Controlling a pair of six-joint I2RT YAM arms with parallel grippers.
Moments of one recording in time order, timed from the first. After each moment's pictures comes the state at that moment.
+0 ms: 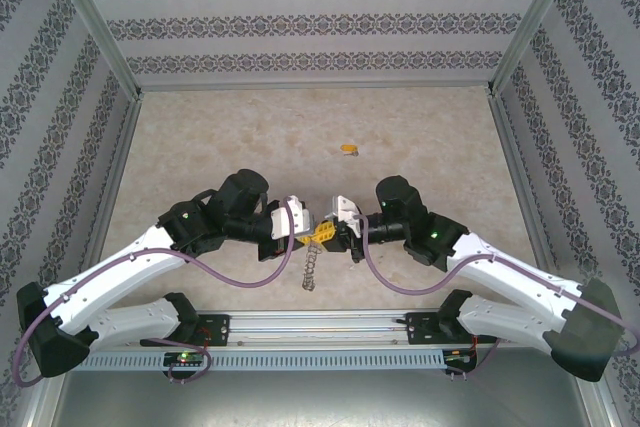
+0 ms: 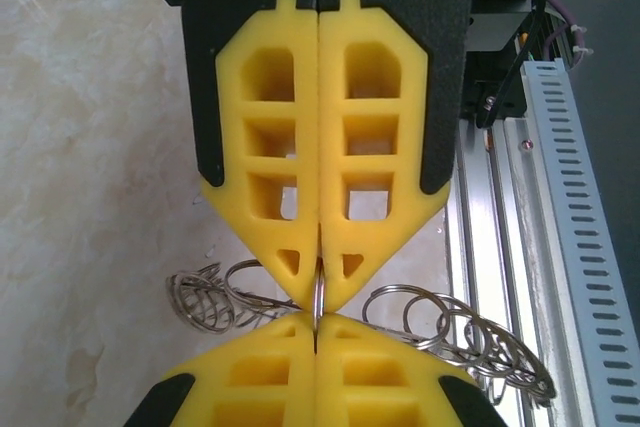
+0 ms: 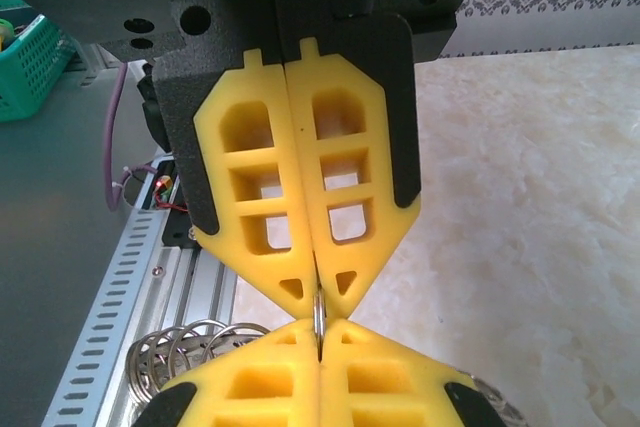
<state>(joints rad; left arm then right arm) -0.83 1.04 0.97 -0.65 0.45 0.45 0.82 1.00 0.69 -0.11 -0.71 -0.22</state>
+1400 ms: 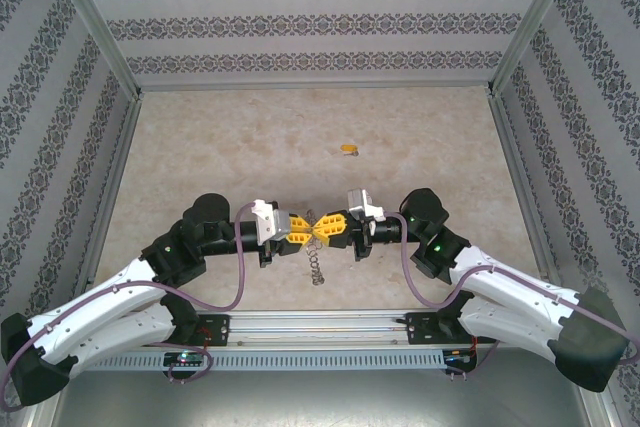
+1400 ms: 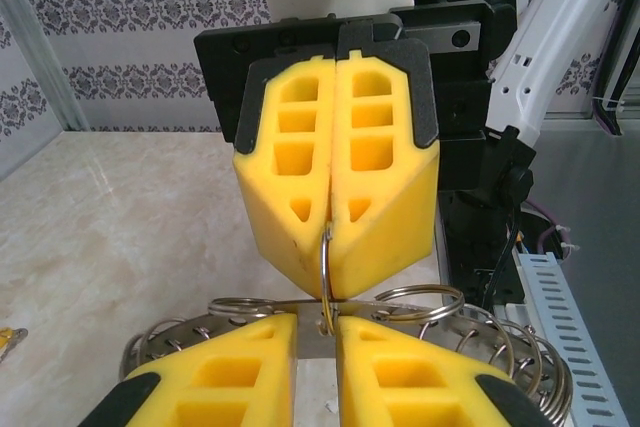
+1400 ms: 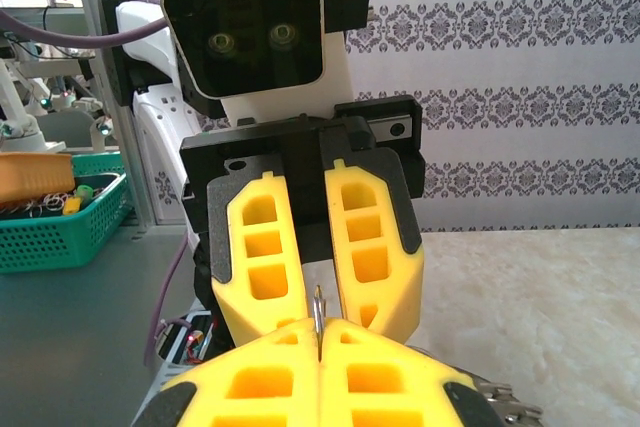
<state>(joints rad) -0.82 0.78 0.65 -0.08 0.51 0.20 0.79 0.94 0.51 0.52 -0.83 0.11</state>
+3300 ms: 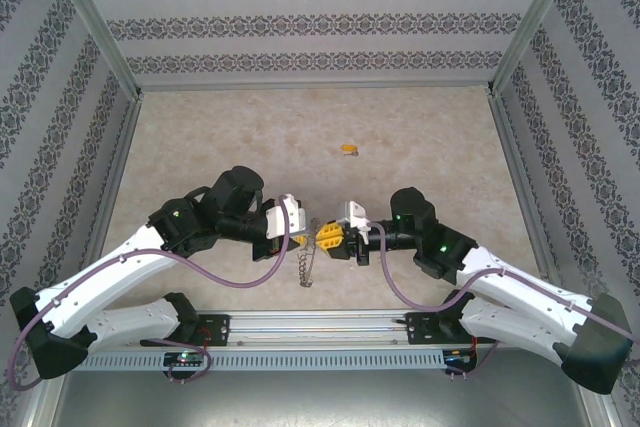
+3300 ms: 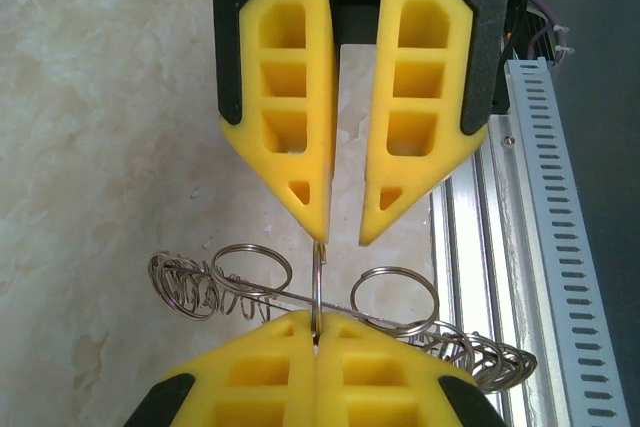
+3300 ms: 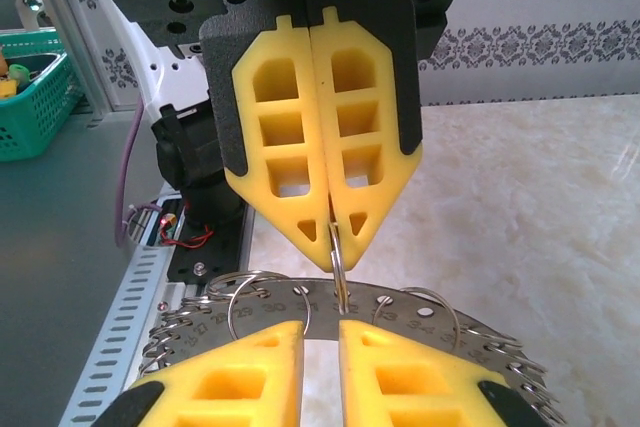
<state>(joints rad) -0.82 1.03 1.05 -0.77 0.44 0.47 0.83 0.90 0.58 0.04 -0.70 -0.14</state>
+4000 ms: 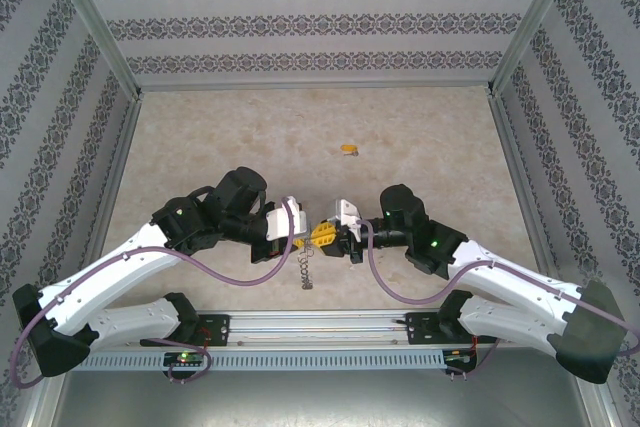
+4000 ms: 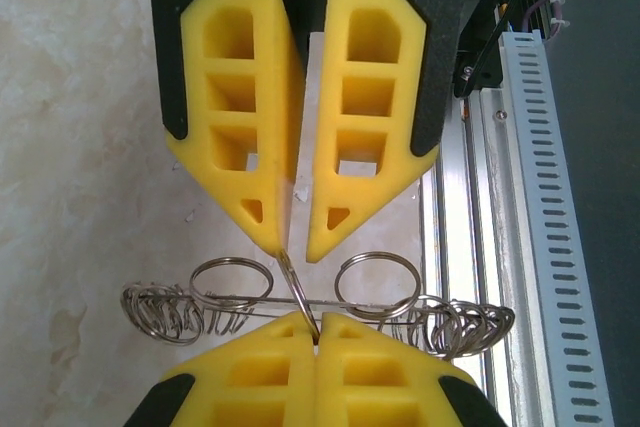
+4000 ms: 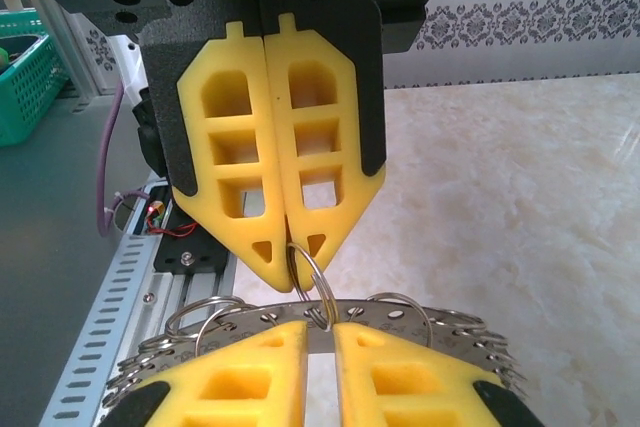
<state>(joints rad) -0.82 1.05 1.05 -0.82 0.44 0.47 0.85 0.98 0.61 0.05 -0.67 -0.16</state>
